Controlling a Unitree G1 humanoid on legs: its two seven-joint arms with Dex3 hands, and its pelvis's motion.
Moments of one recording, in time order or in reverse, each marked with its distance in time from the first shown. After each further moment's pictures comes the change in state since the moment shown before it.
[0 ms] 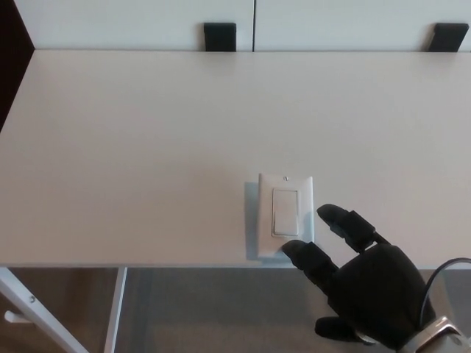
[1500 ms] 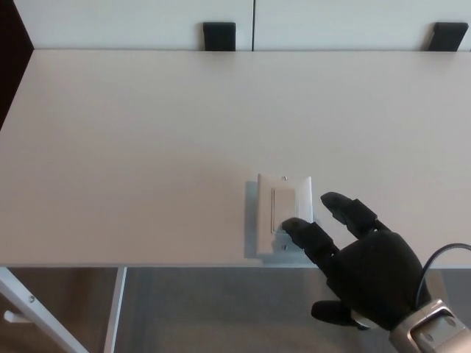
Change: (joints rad) left_arm -0.003 0.002 0.000 0.001 0.007 0.000 -0.017; right_arm -0.056 0.058 -0.029 0.083 0.050 -0.008 0.014
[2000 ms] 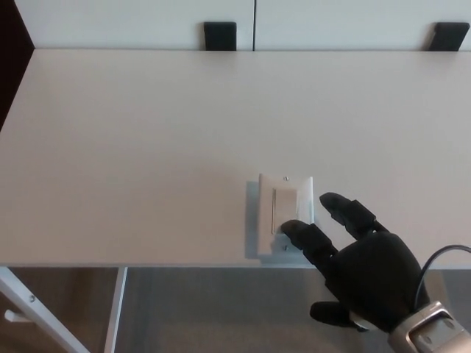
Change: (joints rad) left_arm 0.002 0.001 0.000 -0.001 0.000 0.000 -0.003; right_arm 0.019 -0.007 0.008 -0.028 0.004 0.011 -0.005
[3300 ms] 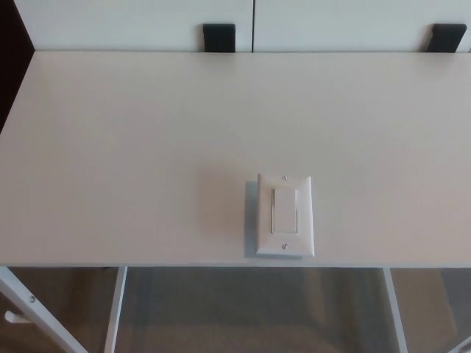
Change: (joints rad) left_arm -0.002 -0.010 -0.002 0.028 0.000 -0.001 -0.002; right_arm 0.655 -0.050 -0.416 0.056 0.472 -0.300 -0.075
